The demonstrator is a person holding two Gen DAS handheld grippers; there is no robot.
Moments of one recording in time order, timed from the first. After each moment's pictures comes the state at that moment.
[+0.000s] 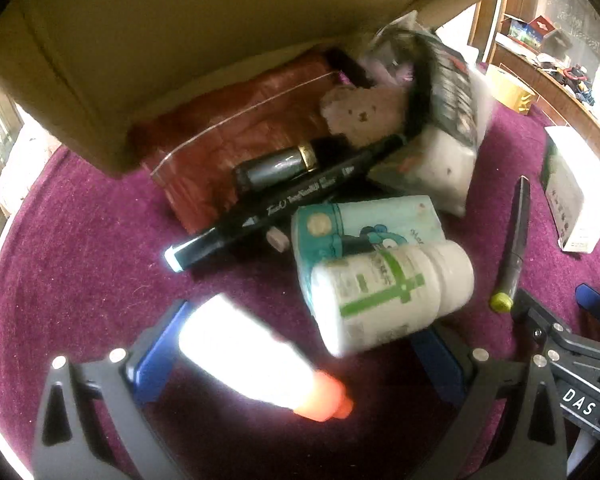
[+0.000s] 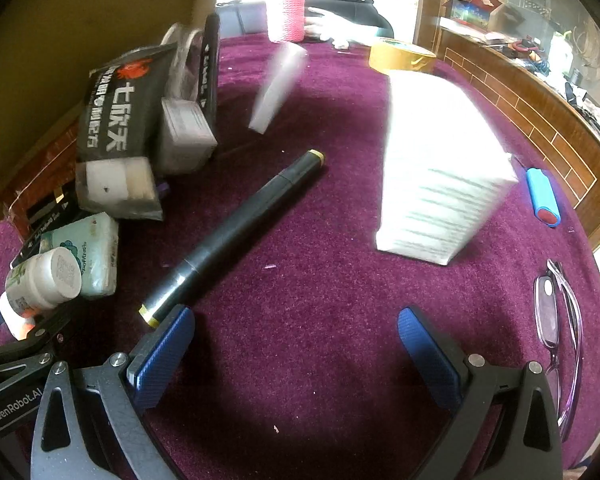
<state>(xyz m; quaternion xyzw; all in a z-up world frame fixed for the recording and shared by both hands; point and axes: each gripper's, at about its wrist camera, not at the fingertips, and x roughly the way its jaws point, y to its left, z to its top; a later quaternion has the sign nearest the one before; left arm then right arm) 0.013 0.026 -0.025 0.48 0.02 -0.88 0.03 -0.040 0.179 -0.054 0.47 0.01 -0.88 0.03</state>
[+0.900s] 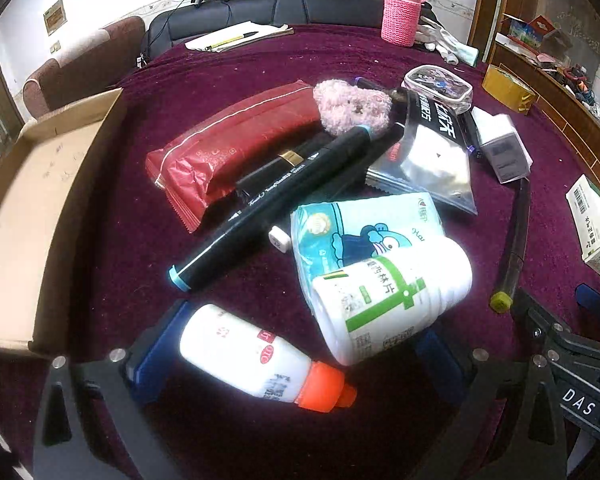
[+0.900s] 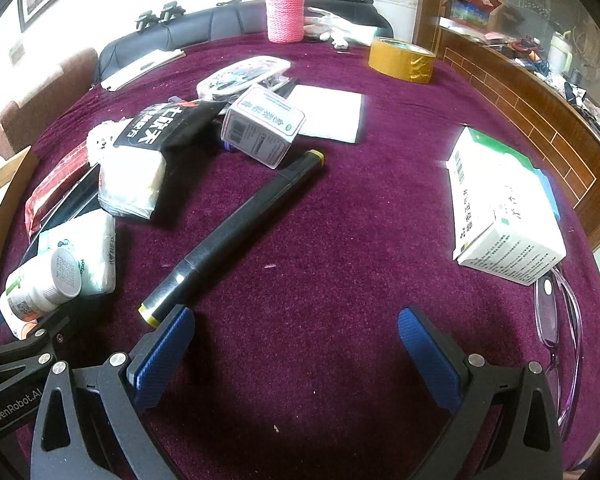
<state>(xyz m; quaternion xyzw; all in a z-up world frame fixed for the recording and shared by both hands) 0.014 0.023 -0.026 0.48 0.02 -0.88 0.04 -0.039 0.178 -0.054 0.47 0.01 -0.88 0.03</state>
